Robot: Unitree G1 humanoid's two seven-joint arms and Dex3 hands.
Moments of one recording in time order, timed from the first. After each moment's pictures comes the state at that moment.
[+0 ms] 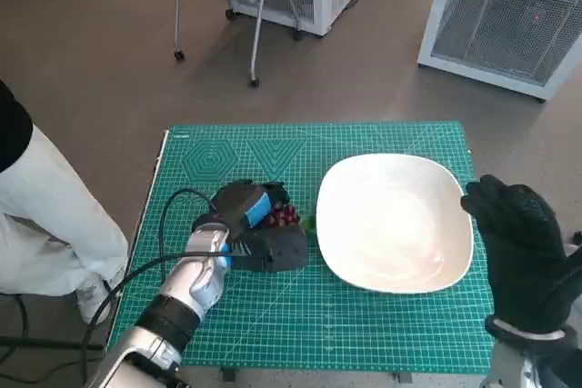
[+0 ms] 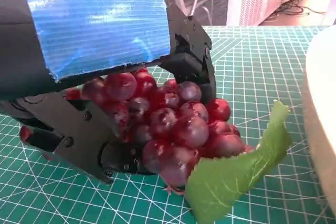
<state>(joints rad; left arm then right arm) -0.80 0.29 -0.47 0.86 0.71 0.13 0.02 -0.20 -0.07 -0.25 0.03 0.54 -0.38 0.46</state>
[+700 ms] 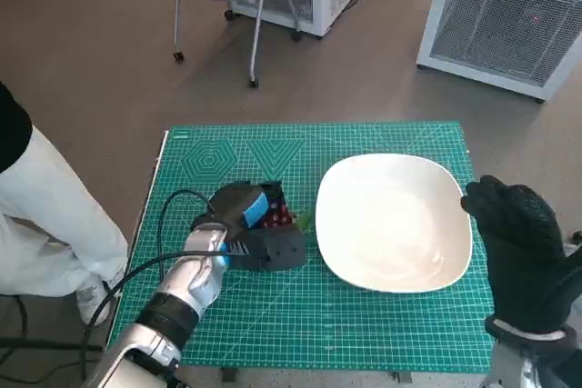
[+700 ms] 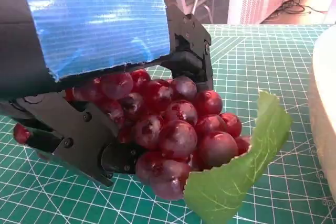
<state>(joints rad) -0.82 0.29 -0.47 0.91 0.69 0.09 0.03 -0.20 -0.08 -0.25 0.03 0.54 -0.38 0.46</state>
